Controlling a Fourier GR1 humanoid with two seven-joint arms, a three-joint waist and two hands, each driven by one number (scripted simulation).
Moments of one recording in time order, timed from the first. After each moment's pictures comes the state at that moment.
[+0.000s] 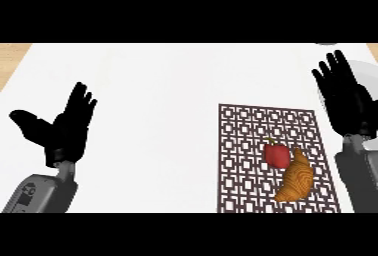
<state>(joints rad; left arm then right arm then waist) -0.20 0.34 -0.17 -1.49 0.41 0.43 0.13 -0.35 -0.34 -0.05 -1.43 -0.48 -0.19 0.14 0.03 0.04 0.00</state>
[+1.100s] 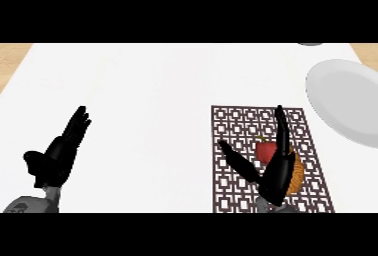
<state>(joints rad) -0.07 0.43 -0.20 -1.34 0.29 0.16 -0.16 -0.05 -0.04 0.40 -1.50 0.41 -1.02 -0.11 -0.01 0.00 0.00</state>
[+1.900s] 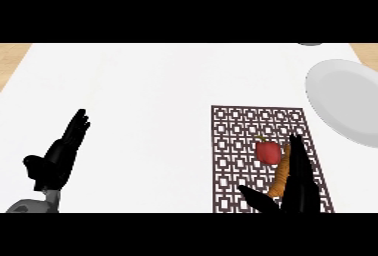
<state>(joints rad) -0.05 0.42 -0.18 -1.33 0.27 0.14 -0.18 0.22 -0.05 0.40 -1.81 1.04 -0.54 0.59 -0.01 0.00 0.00</state>
